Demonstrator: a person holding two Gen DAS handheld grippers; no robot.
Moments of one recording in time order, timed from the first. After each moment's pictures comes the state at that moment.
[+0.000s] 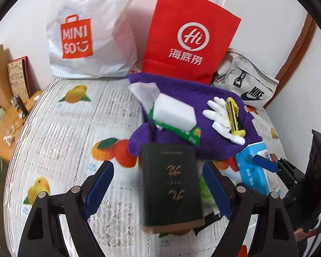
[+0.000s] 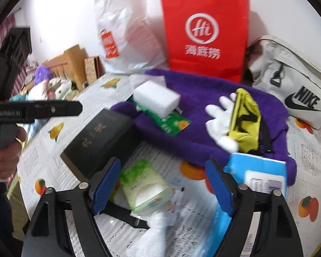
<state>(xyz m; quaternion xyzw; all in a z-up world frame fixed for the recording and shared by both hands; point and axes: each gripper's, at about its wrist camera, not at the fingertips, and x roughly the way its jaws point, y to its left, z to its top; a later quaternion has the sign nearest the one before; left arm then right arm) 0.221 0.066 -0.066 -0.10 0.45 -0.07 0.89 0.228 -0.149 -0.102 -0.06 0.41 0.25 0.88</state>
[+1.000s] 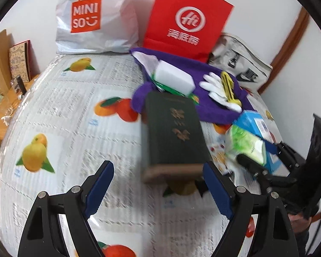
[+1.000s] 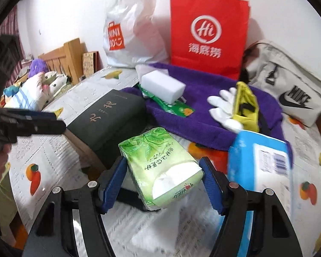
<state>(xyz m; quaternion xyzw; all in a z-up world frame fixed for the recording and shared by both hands) 0.160 0.065 -0.100 -0.10 0.46 -0.10 0.88 0.179 -0.145 -0.112 -0.07 0.38 0.22 0.90</state>
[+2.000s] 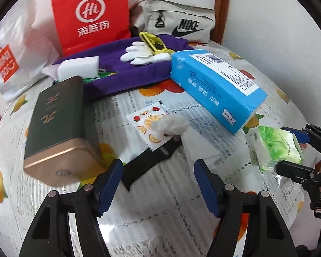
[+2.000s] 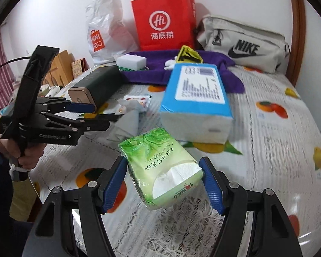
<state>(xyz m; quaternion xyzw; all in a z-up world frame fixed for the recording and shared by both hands) 0.135 -0.071 -0.143 0.09 0.43 -0.20 0.88 0.065 -0.262 -0.142 0.00 0.39 0.18 0.90</state>
